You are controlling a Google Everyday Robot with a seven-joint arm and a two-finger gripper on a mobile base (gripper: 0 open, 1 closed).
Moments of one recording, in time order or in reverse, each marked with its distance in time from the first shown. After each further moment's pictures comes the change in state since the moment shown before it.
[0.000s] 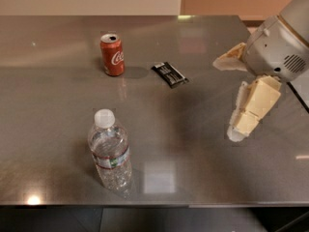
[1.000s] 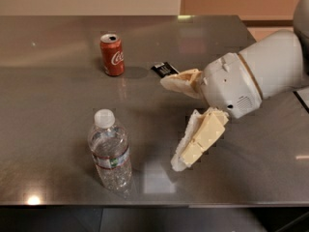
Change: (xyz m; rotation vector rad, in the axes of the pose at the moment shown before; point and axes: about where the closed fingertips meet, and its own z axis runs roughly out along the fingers) arm -0.083 0.050 0.060 -0.106 -0.432 -0.091
